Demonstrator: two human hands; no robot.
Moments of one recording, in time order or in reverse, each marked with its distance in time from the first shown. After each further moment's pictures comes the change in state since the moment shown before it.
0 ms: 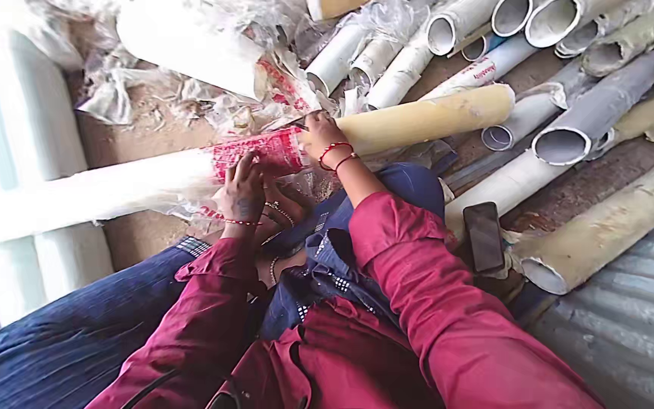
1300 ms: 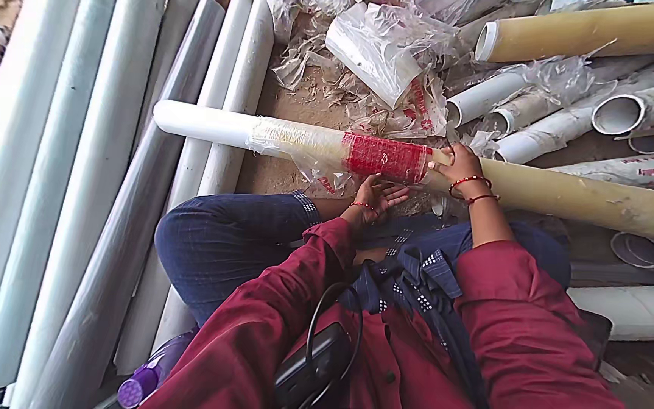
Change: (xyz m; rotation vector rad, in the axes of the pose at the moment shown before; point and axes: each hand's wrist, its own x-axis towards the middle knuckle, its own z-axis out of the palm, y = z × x) left_hand -0.026 0.028 -0.013 -2.053 -0.231 -1.065; right_hand -0.016 -0.012 -0.029 0.107 -0.062 0.095
